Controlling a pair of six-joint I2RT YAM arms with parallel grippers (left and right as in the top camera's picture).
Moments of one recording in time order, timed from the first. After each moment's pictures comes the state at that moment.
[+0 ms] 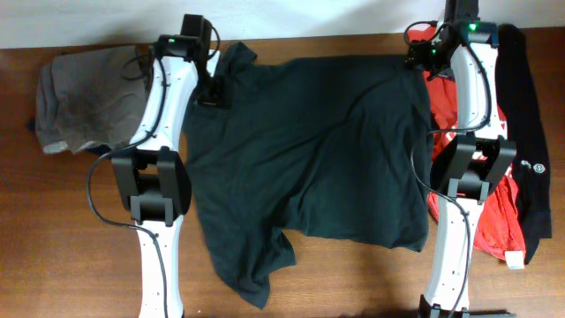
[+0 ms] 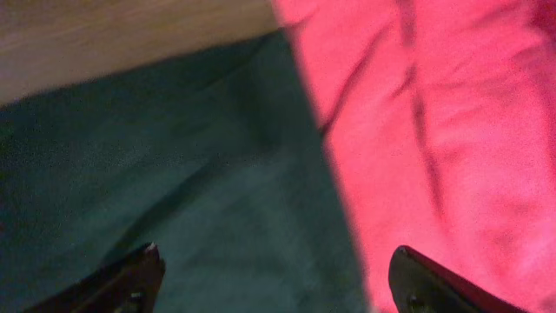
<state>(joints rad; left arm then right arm) -0.13 2.50 2.42 -1.26 -0.05 0.03 -0.16 2.65 2.71 -1.23 -0.10 0.12</state>
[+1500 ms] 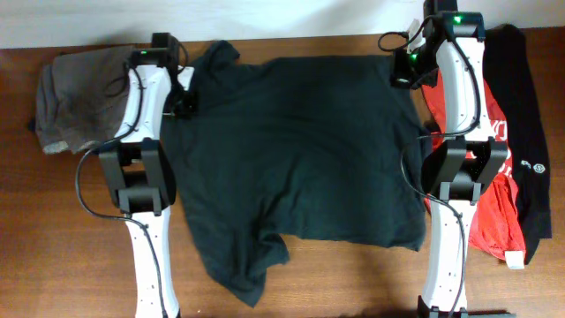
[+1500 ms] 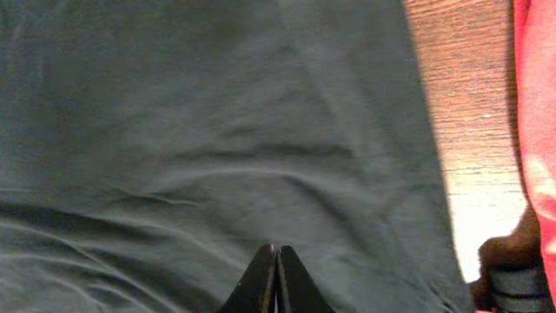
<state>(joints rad) 0.02 2.65 2.44 -1.23 0.00 0.09 -0.08 2.61 2.73 -1.46 -0.25 0.12</state>
